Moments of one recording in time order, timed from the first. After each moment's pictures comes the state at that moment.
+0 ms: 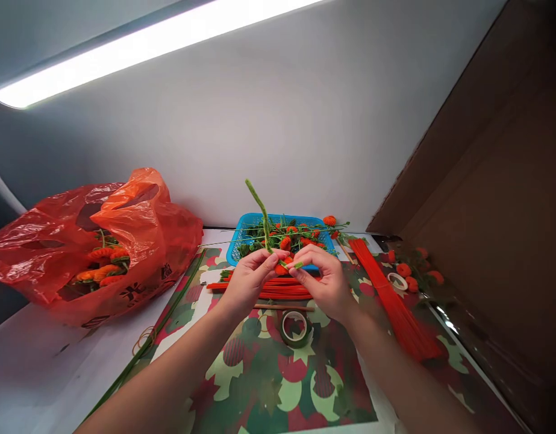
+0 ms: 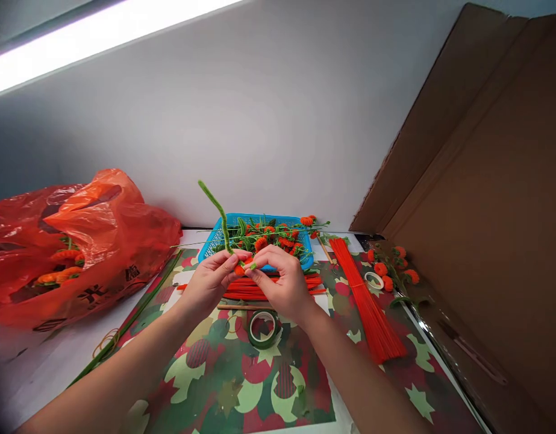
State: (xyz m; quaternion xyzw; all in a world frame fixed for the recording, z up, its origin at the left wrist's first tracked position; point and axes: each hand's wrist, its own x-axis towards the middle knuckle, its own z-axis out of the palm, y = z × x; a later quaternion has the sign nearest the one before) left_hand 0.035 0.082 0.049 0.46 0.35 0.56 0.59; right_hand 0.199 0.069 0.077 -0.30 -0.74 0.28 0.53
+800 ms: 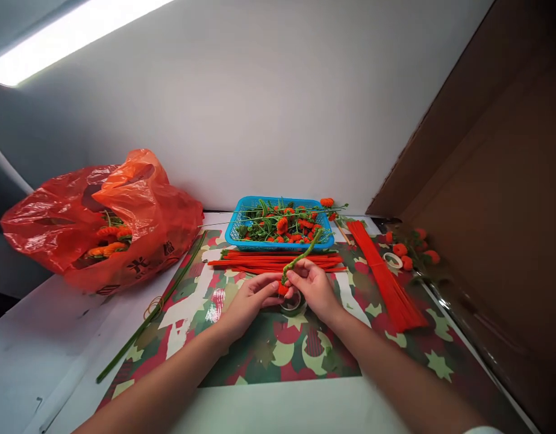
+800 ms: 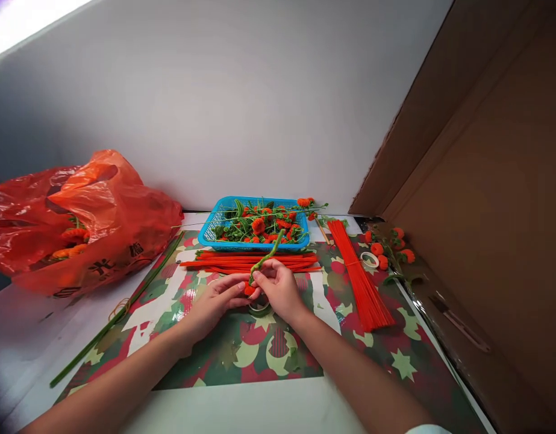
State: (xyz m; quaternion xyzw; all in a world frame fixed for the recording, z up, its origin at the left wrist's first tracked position) left_hand 0.039 0.026 -0.005 0.39 0.42 0.44 0.69; right_hand 0.198 0.046 0.001 -0.39 -0.45 0.63 0.50
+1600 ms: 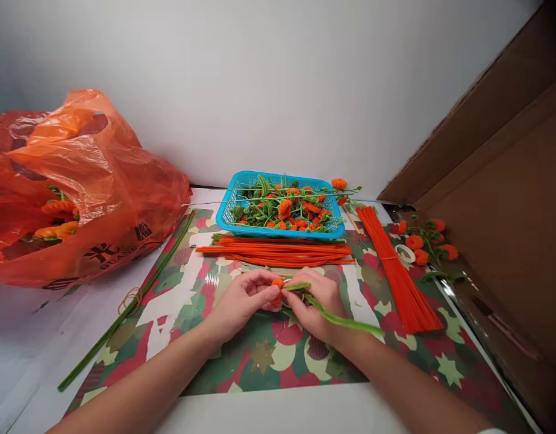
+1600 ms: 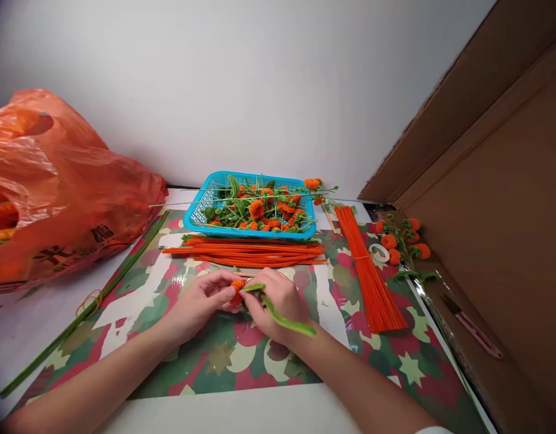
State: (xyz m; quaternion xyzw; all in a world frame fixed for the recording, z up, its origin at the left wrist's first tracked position) left_hand 0.031 0.025 -0.012 0.41 0.40 0.41 0.71; right_hand 0.207 0.024 0.000 -0.38 -0.78 0.23 0.44
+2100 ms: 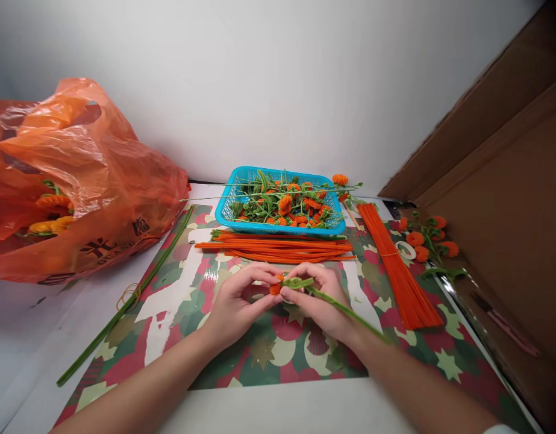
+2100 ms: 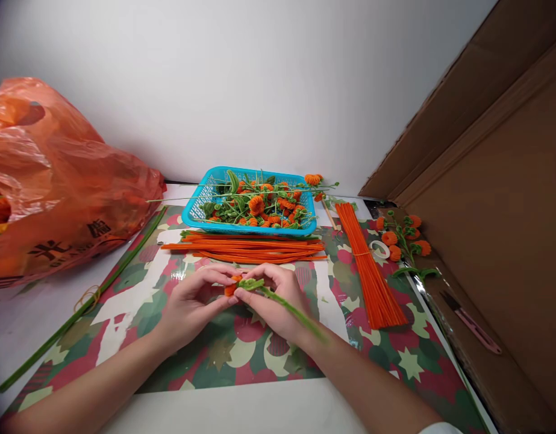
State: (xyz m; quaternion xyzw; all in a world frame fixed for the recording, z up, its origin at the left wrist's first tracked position) left_hand 0.028 0.015 -0.012 0.63 0.34 0.53 0.45; right_hand 0.203 0.021 0.017 -0.47 -0.59 0.51 0.40
